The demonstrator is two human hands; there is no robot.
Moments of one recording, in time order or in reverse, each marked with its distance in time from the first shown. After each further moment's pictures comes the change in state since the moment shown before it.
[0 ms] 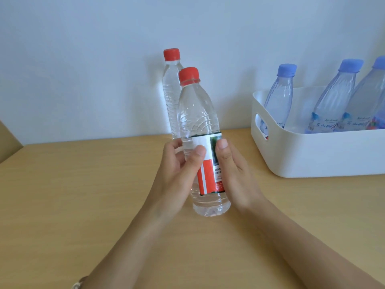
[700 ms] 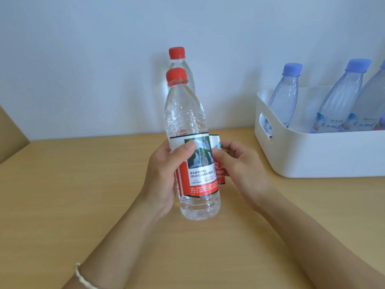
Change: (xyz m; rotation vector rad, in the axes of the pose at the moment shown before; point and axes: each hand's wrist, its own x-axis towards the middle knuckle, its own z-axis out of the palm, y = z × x) left_hand 0.009 -0.003 -0.014 -0.365 -0.006 -0.024; right_hand 0.013 0.003 -0.008 0.189 0.039 0.191
